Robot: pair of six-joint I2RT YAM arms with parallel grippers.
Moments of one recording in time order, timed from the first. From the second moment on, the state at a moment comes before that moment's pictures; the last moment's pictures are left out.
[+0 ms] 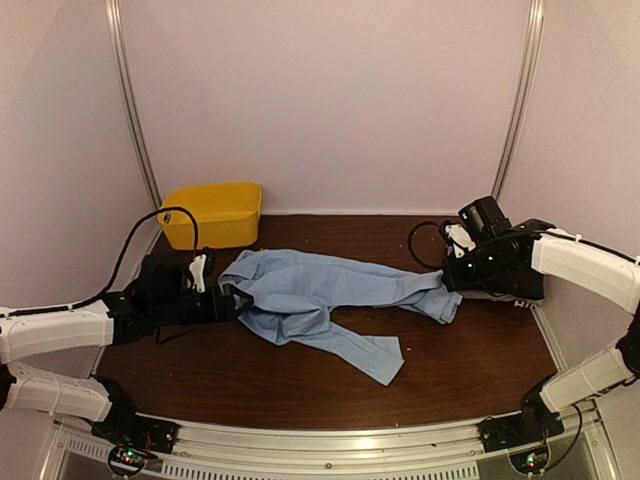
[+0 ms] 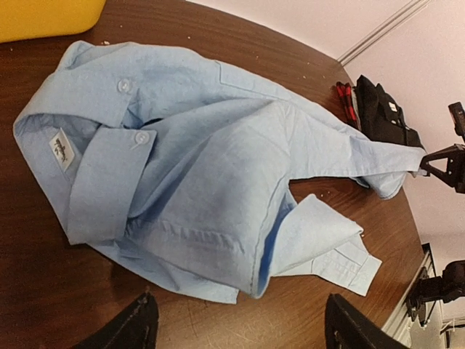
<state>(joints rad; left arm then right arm) -0.64 1.09 0.53 0.02 0.15 -0.61 0.44 1.33 1.02 -0.67 0.02 0.21</state>
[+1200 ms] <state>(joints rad) -0.70 1.43 0.59 0.44 0.15 -0.63 0.45 1.33 0.99 -0.65 0.02 0.21</state>
